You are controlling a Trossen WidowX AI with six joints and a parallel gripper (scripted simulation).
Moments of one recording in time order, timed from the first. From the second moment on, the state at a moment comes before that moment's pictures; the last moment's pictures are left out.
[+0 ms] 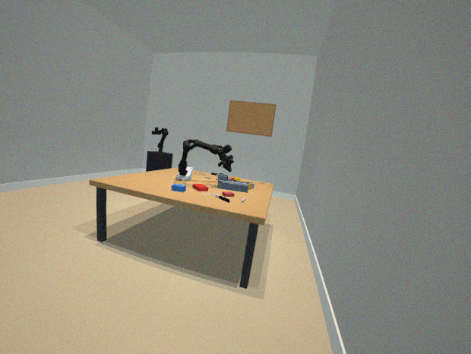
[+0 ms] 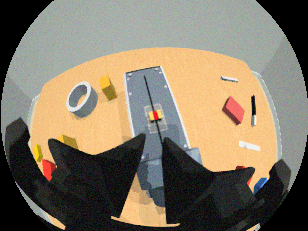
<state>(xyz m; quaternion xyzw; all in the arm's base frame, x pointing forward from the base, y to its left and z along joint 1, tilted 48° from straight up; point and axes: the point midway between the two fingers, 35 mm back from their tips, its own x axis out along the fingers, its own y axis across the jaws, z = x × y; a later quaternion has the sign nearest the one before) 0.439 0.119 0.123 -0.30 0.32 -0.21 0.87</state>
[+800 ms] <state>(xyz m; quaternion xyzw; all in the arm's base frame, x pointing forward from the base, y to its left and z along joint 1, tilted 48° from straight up) 0.439 0.119 0.124 -0.30 0.32 -0.21 0.87</state>
